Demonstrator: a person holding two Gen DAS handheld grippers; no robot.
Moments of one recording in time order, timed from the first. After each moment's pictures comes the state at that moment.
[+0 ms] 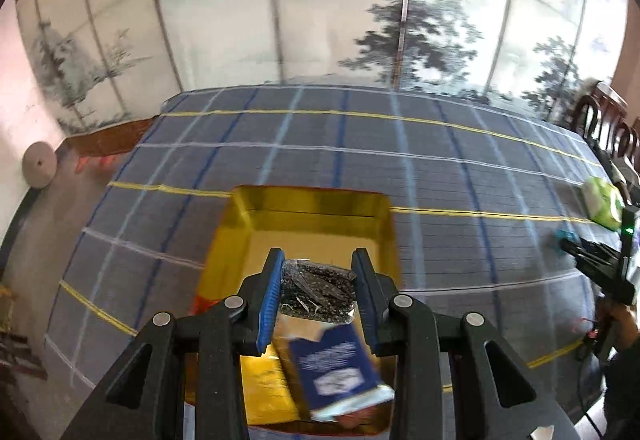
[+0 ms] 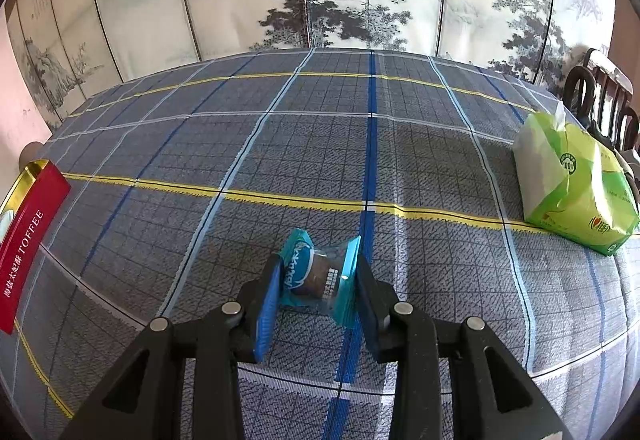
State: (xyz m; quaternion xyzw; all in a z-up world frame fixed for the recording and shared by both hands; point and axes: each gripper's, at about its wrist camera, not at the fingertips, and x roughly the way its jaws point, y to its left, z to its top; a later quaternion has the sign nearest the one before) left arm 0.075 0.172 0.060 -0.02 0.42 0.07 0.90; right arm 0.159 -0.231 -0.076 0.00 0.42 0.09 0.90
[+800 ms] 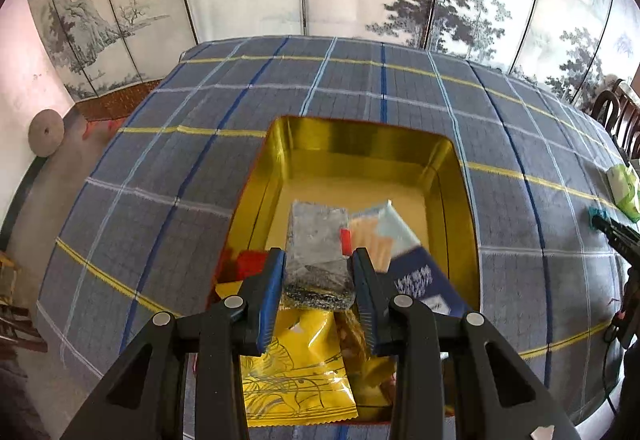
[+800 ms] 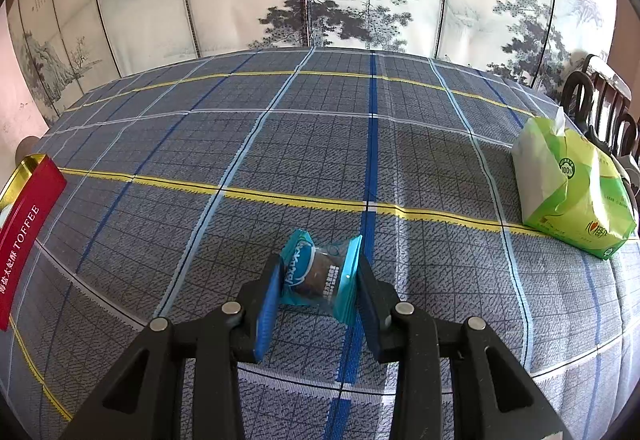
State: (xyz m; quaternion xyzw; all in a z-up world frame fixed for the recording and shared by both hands) left arm 0.060 0.207 0.010 -0.04 0.47 0.09 0.88; right arm 0.158 -0.227 -0.075 -0.01 0.42 0.09 0.90
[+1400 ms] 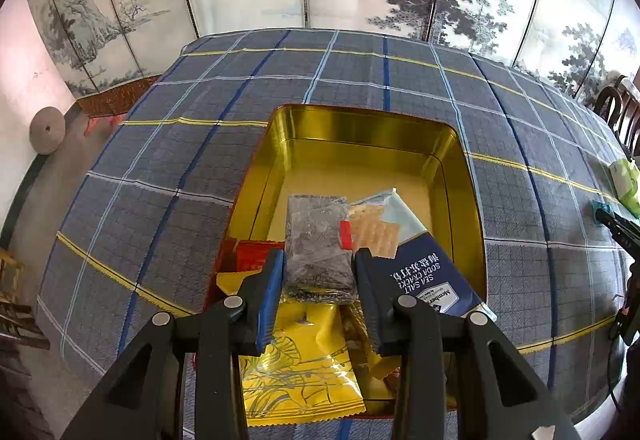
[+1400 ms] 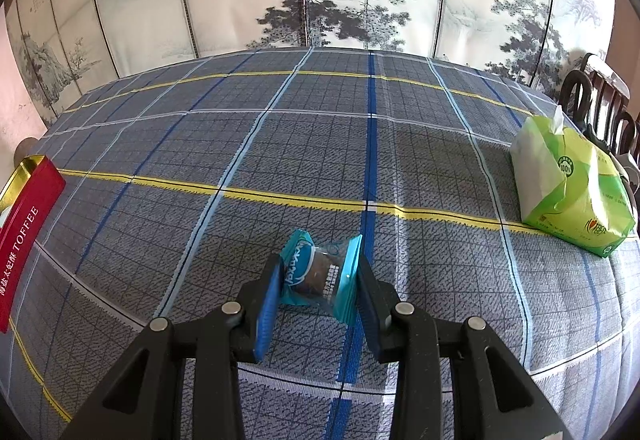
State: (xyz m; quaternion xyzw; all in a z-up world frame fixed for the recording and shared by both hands) left arm 0.059 0.207 0.006 -0.03 0.48 0.09 0.87; right arm 0.157 -0.227 -0.074 -0.01 0.42 0.08 0.90
